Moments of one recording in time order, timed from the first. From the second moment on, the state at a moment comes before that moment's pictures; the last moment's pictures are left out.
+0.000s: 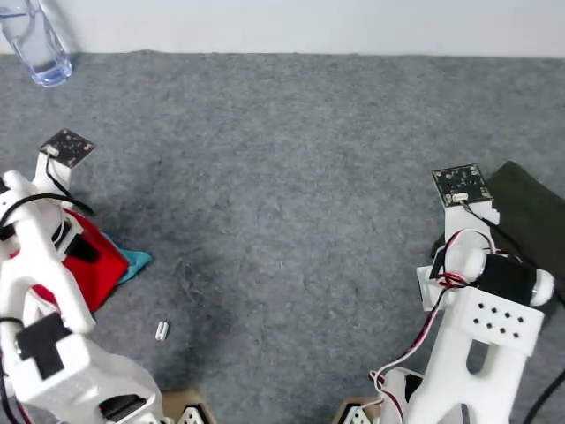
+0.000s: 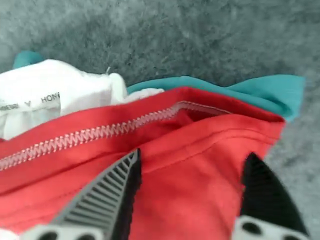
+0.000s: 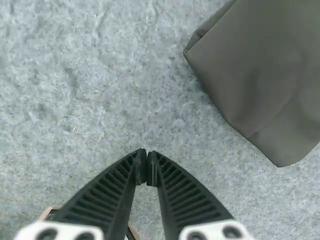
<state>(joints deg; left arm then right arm) -36.9 7.2 8.2 76.2 -54.0 18.1 -45.1 36.9 89.6 27.0</state>
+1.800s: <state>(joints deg) 12.6 -18.8 -52.0 83.8 -2.9 18.1 -45.1 38.7 89.6 27.0</state>
